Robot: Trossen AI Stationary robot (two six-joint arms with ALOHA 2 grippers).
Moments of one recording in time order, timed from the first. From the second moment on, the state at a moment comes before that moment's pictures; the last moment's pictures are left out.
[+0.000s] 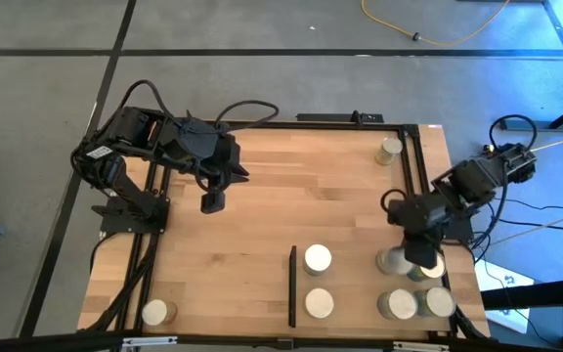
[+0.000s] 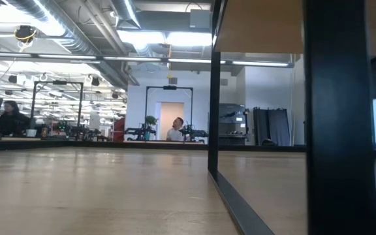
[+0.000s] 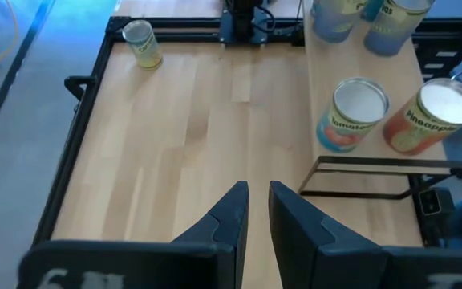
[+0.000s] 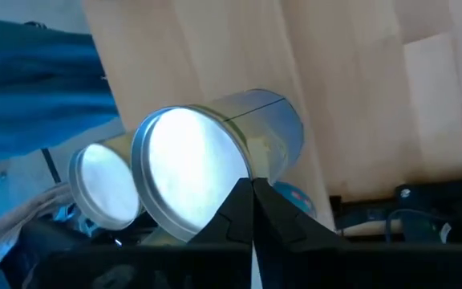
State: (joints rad) left arm -0.14 1.62 2.34 -1.45 -0.17 -0.13; right arm 0.52 1.25 1.59 -1.55 -0.21 0.88
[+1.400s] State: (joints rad) left arm -0.14 1.62 2.34 -1.44 -0.17 -0.15; right arm 0.57 1.35 1.58 -1.57 -0.16 0.75
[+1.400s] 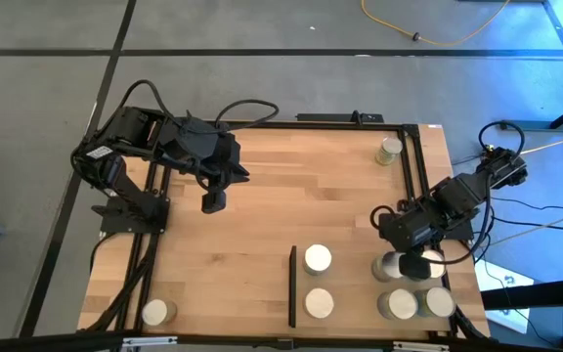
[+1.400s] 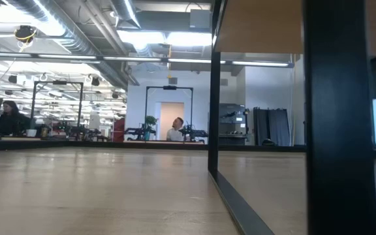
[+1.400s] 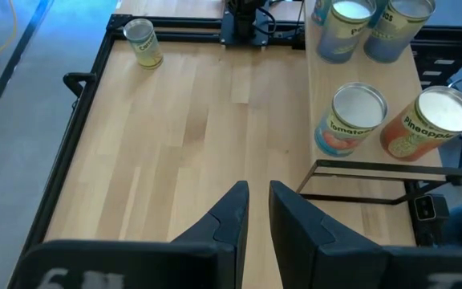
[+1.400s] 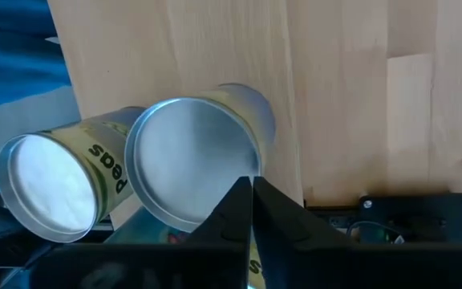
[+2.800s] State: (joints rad) left arm -0.66 1.60 1.93 -1.56 -0.08 -1.63; right arm 0.57 1.34 1.92 -1.57 0.22 0.34
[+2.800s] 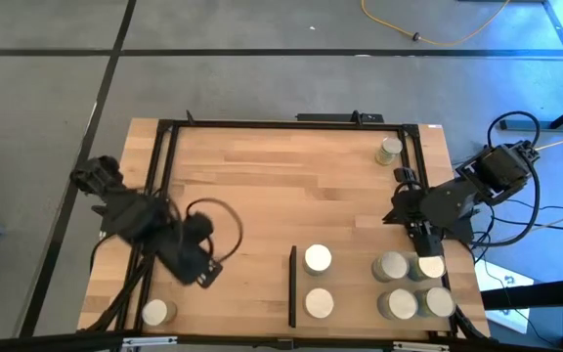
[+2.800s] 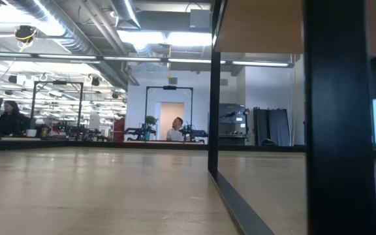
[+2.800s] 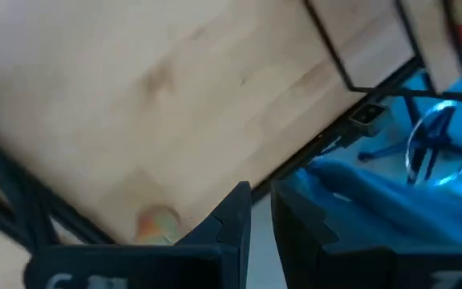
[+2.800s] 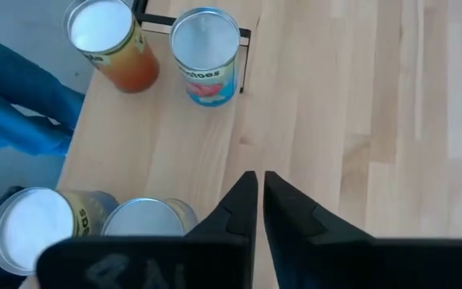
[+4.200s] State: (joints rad) left arm -1.17 1.76 1.55 -1.24 -0.09 -2.33; right arm 0.57 1.35 1.92 -1.32 0.34 0.47
